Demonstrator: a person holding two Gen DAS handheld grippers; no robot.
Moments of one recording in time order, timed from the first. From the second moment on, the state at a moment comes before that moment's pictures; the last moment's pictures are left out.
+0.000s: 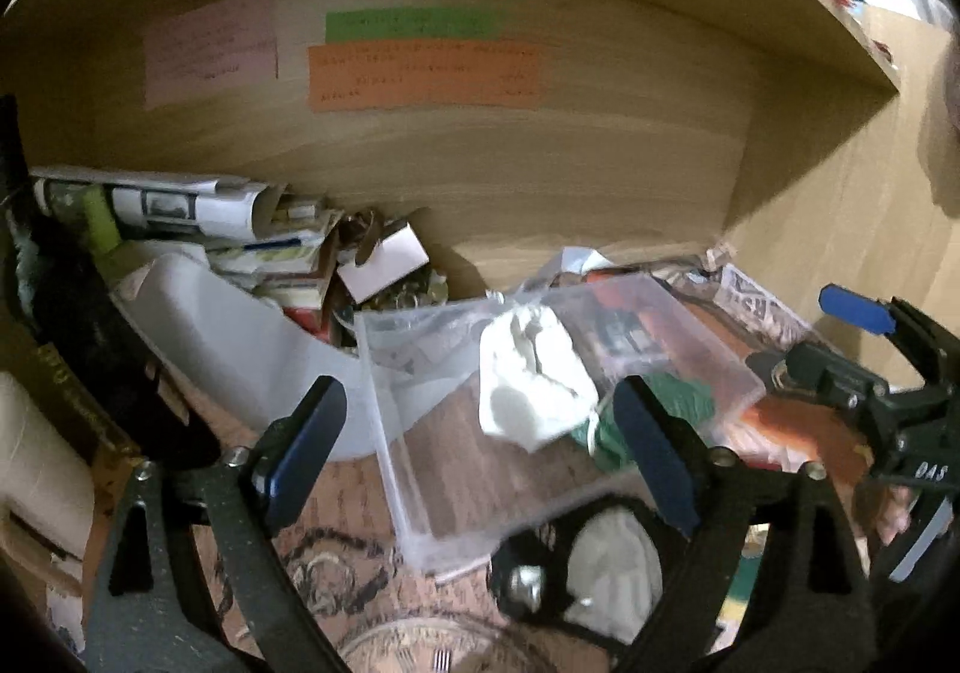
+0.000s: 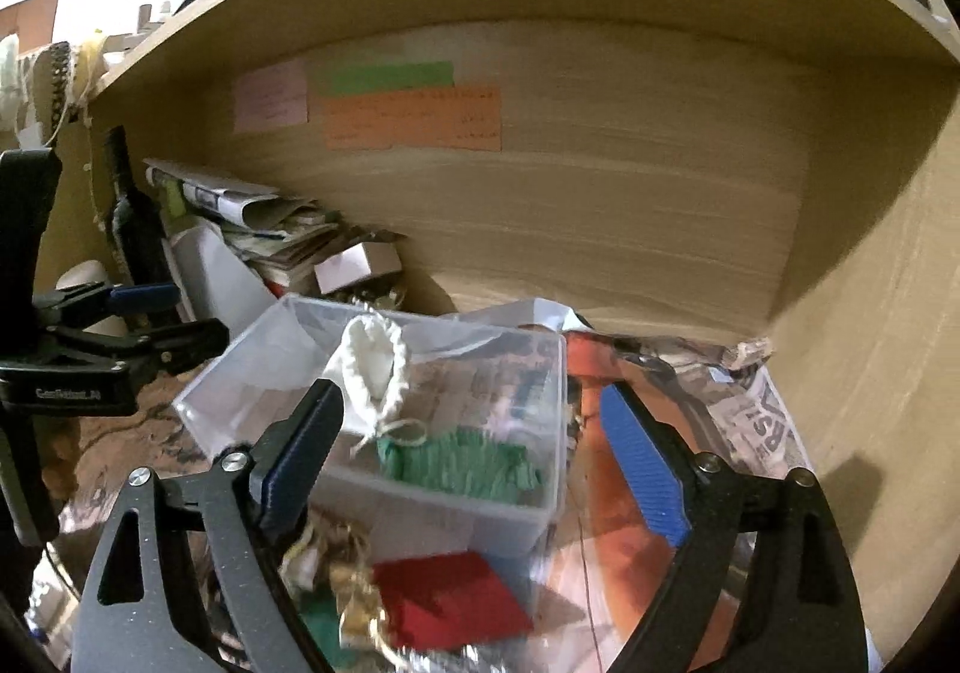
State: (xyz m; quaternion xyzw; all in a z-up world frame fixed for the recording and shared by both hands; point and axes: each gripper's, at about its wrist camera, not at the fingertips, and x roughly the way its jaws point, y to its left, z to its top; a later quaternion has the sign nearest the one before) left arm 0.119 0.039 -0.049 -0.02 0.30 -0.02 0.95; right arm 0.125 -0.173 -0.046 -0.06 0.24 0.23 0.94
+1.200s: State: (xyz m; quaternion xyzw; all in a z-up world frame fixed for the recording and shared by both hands) left arm 0.114 0.014 -0.152 -0.04 0.43 -0.08 0.90; right arm 0.130 -0.186 -0.137 -0.03 0.40 0.27 0.87
